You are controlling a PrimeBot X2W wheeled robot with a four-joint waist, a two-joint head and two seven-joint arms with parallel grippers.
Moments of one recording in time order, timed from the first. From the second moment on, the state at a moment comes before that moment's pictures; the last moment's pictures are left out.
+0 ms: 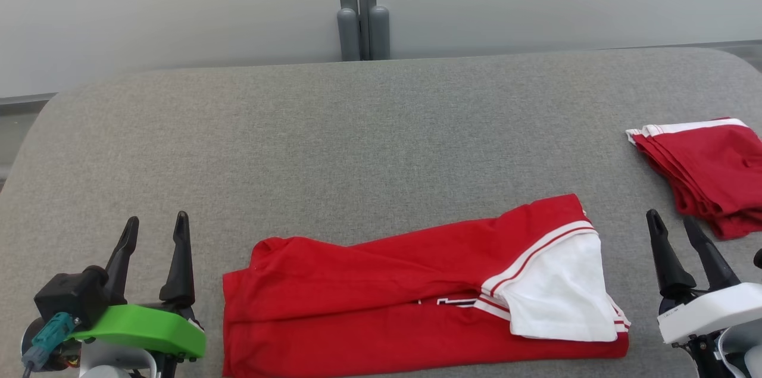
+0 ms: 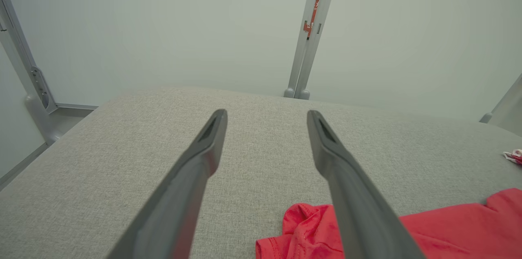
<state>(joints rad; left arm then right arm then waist) -0.08 0.53 -0.45 0.01 -0.79 0.27 -0.26 0.02 -0.34 0.05 0.14 0.72 0.13 -0.18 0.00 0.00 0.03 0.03</state>
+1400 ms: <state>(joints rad) -0.15 0.48 -0.54 0.07 -0.78 0.22 -0.21 -0.16 -0.39 0.13 0.41 0.88 0.13 0.21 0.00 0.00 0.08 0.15</state>
